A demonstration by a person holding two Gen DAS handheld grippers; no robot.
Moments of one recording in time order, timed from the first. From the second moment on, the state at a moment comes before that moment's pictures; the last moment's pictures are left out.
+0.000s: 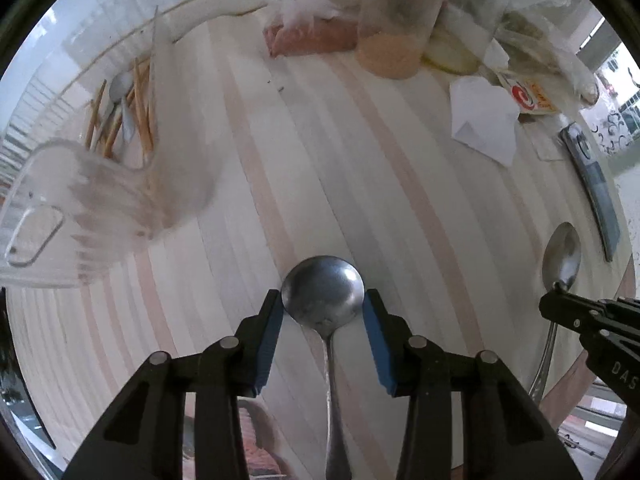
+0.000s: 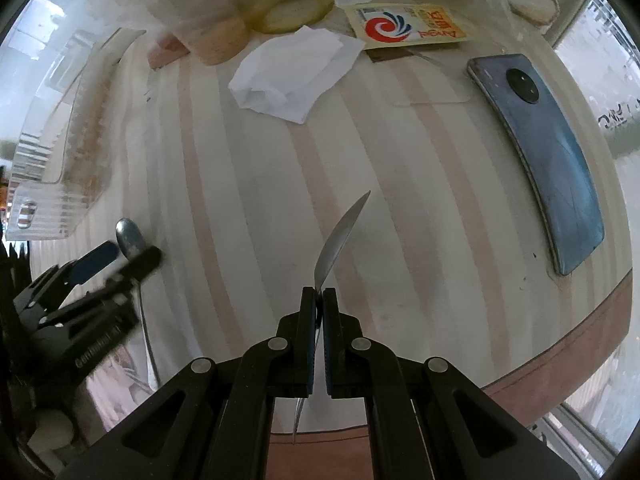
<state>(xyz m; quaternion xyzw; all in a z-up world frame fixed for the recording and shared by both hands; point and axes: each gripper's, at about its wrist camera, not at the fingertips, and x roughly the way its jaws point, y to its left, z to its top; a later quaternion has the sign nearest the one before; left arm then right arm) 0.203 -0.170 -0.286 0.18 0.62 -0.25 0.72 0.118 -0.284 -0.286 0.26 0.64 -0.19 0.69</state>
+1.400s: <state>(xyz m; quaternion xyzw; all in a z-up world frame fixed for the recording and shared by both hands) 0.237 -0.091 -0.002 0.08 0.44 -0.26 0.86 0.197 -0.251 -0.150 0.24 0.53 -0.12 0.80</state>
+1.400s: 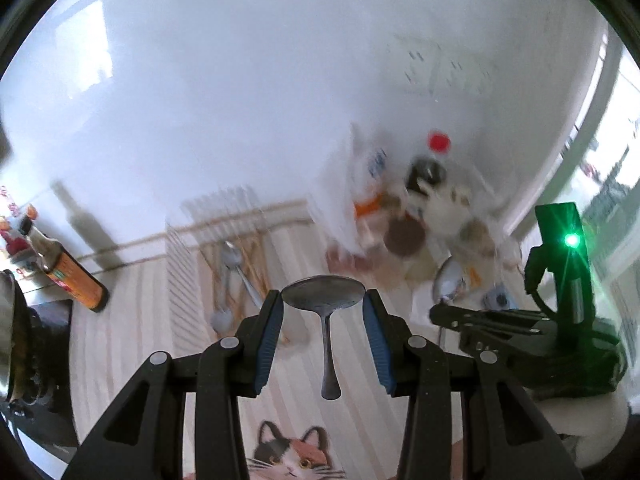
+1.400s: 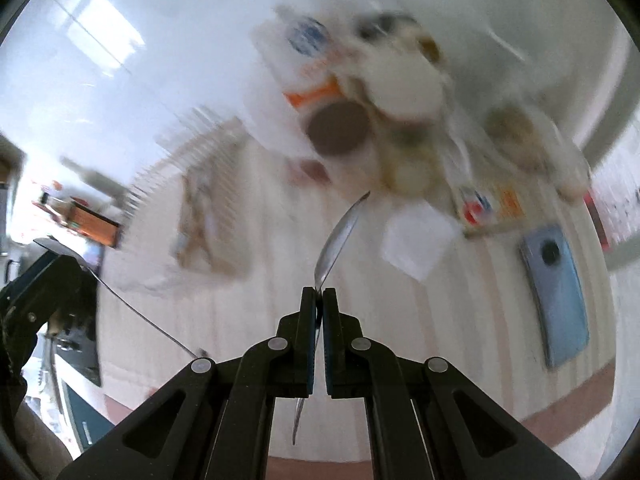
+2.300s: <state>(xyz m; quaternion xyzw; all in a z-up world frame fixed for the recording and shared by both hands) 0.322 0.004 -0.093 0.04 0.50 -0.01 0.86 0.355 -0.171 -0.173 0.10 0.57 -0.05 0.82</state>
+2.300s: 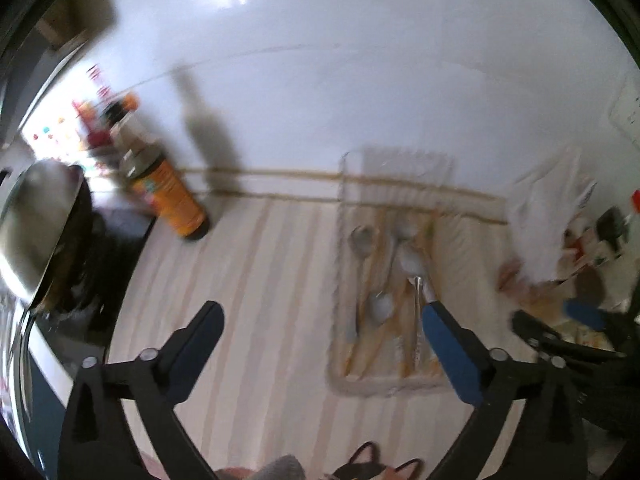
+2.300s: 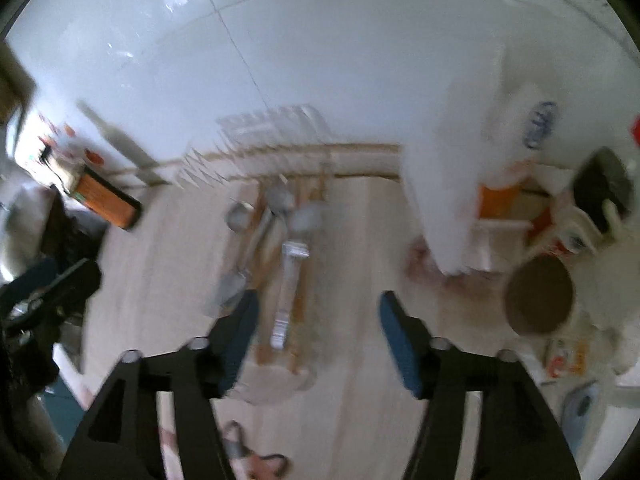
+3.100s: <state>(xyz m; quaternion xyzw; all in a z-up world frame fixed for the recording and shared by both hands) 0.135 0.052 0.025 0.06 0.40 -0.08 0.91 0.139 -0.091 -0.037 0.04 0.43 -0.19 0.88</state>
